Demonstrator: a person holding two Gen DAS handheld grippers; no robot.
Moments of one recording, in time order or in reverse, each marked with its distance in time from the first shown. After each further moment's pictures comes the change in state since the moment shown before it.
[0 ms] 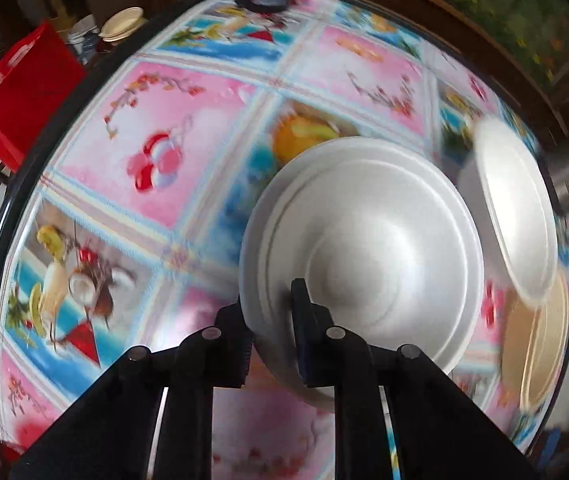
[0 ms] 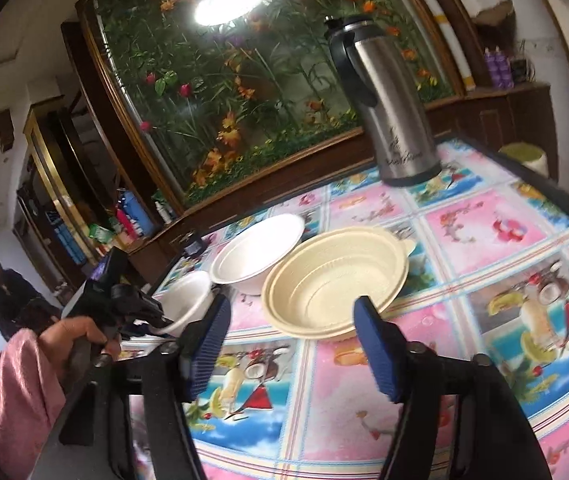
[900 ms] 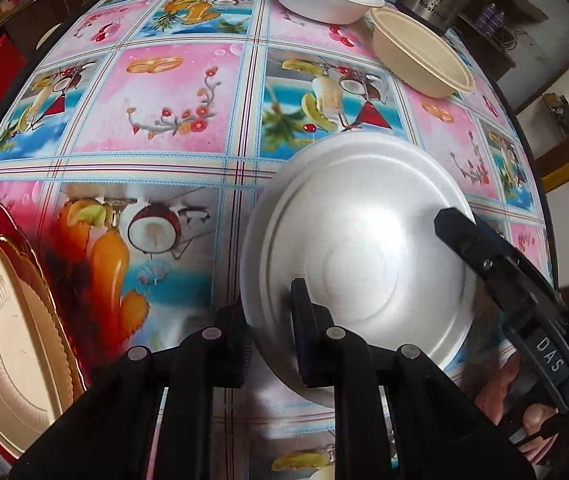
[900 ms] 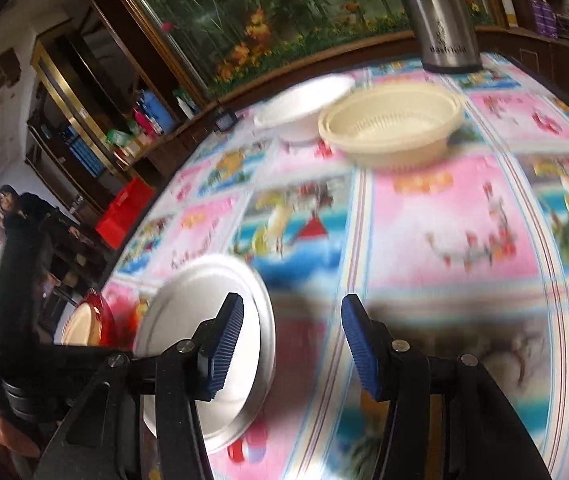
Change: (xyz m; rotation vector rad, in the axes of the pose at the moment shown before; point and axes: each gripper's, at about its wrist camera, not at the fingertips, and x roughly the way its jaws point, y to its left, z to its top) left arm -0.057 -0.028 -0.224 0.295 0.026 -0.142; right arm -0.011 0.042 -0.094 -0.077 0.394 0.016
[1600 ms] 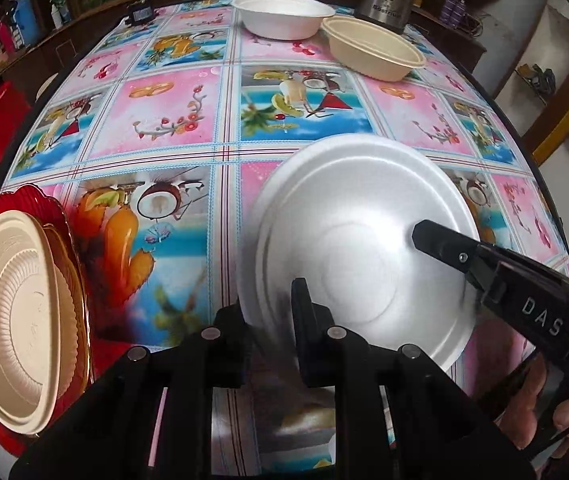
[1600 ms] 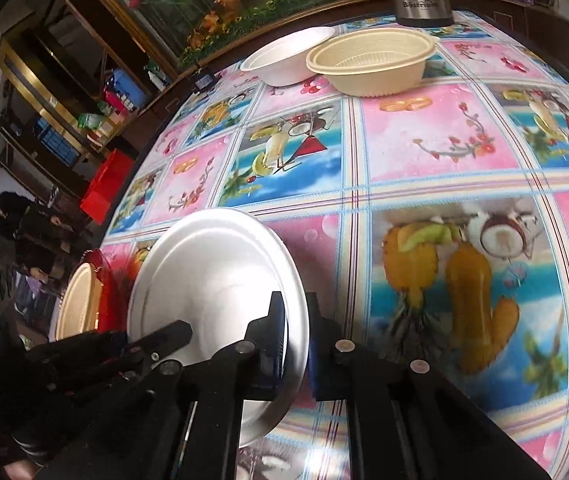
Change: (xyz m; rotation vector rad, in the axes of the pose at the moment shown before) left arm -0.027 -0.006 -0.058 0.141 -0.159 0.029; right arm -0.024 0.023 -0.039 0.088 0.101 -0.063
